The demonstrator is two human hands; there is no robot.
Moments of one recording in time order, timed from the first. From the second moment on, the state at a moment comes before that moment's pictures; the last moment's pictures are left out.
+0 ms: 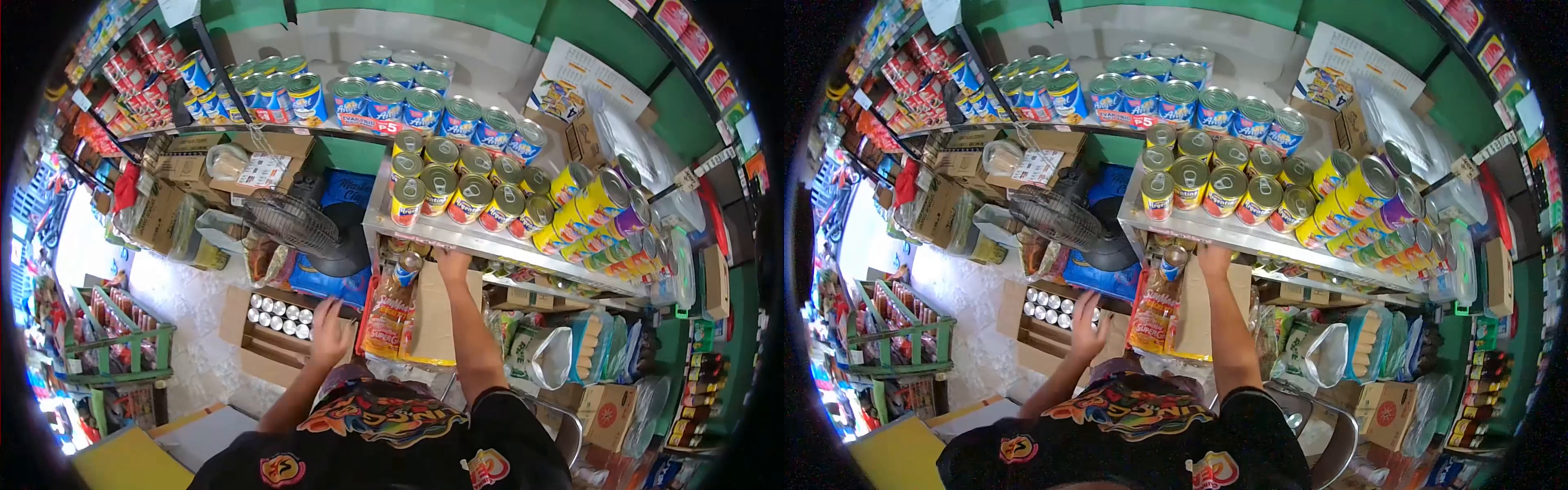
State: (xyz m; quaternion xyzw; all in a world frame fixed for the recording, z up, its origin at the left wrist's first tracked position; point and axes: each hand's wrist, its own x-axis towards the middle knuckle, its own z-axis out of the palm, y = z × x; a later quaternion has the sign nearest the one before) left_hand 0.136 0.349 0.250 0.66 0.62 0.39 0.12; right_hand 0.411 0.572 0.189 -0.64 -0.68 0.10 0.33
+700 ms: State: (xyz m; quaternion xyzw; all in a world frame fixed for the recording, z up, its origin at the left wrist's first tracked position) left_hand 0.181 0.599 0.387 0.73 0.40 0.48 0.29; right_hand 0.359 0.488 0.355 -0.50 -0.64 0.09 0.58
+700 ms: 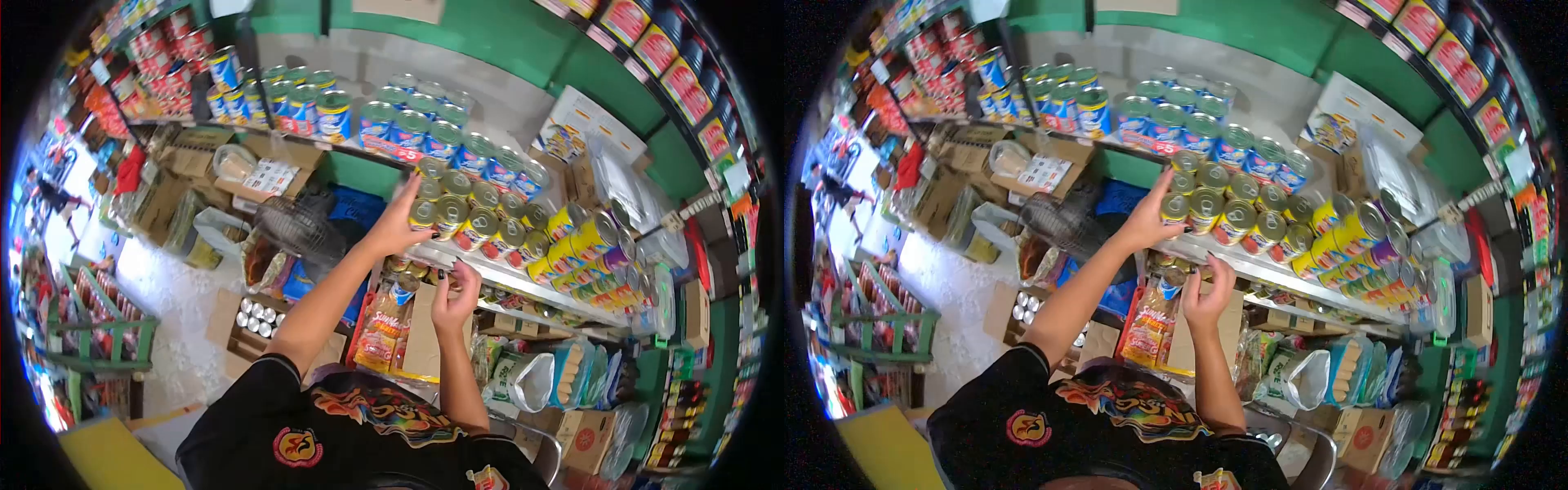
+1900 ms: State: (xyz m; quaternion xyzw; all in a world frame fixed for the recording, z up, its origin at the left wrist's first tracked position) left_hand 0.030 0.030 0.099 0.27 0.87 0.20 0.36; right_hand 0.355 0.218 0.069 -0.23 -0.80 0.55 -0.11
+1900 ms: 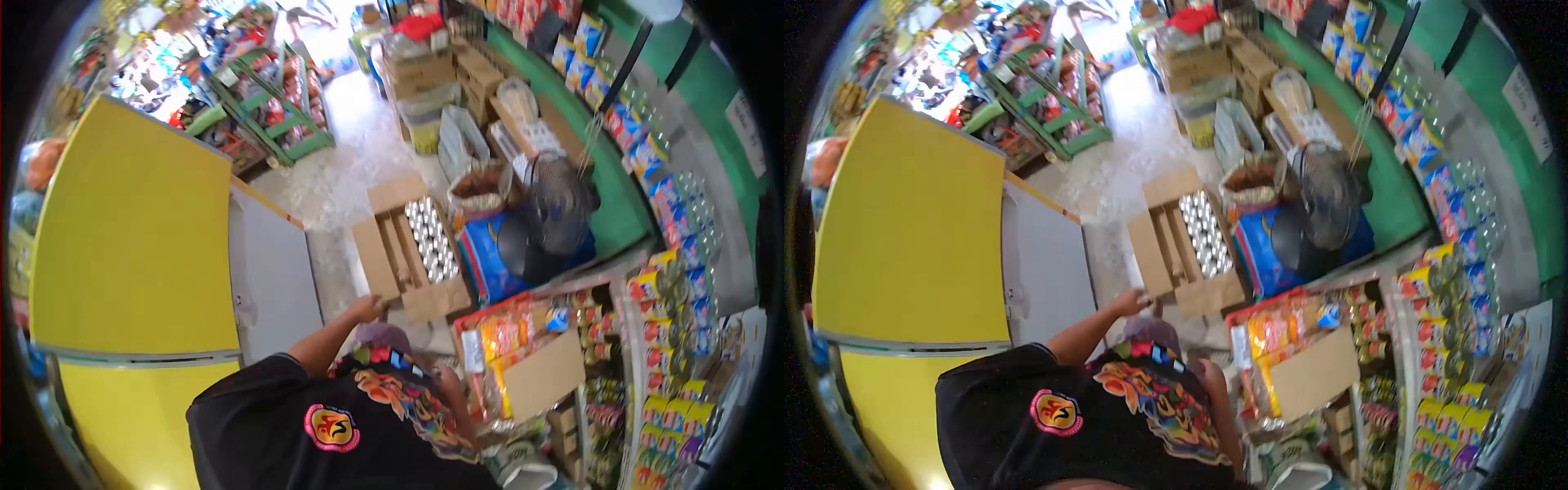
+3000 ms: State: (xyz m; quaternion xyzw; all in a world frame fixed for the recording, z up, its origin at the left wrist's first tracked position) left_hand -0.273 0.230 -0.308 0.49 0.80 -0.06 0.33; right_hand 0.021 0.281 -0.328 -0.41 -0.84 0.30 -0.18
